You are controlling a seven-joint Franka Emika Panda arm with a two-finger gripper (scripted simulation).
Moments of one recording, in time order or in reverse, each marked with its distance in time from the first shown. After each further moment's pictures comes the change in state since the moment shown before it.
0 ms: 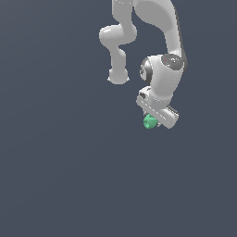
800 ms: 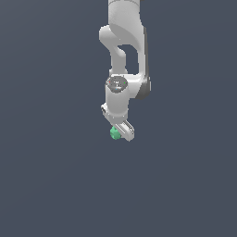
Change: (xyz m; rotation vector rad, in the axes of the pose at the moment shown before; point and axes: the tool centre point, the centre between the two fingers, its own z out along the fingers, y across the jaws) arm 0.147 0.084 0.062 0.000 -0.001 0.002
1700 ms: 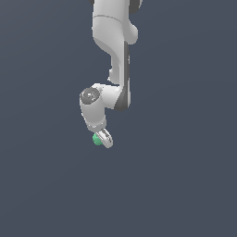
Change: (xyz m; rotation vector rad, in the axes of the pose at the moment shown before) arm 0.085 0.045 0.035 0.000 0.000 -0.001
